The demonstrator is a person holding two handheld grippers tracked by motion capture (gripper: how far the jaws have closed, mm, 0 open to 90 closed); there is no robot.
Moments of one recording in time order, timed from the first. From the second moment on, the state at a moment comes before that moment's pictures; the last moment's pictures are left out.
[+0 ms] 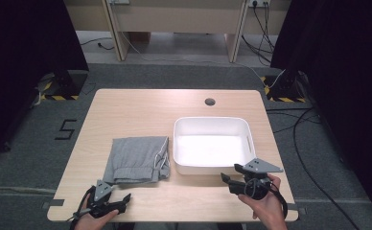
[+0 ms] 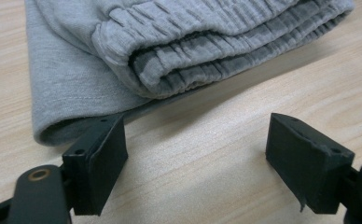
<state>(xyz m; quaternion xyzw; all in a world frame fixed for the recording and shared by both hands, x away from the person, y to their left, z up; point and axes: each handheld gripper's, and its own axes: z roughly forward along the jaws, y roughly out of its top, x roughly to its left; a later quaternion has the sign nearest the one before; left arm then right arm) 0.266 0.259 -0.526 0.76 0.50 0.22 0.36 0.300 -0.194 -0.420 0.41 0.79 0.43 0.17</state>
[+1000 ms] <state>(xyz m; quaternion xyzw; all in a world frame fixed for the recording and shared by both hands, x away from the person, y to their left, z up) 0.266 0.285 -0.504 0.72 0.53 0.18 0.41 0.293 -0.098 -0.457 0.32 0.85 0.42 0.08</state>
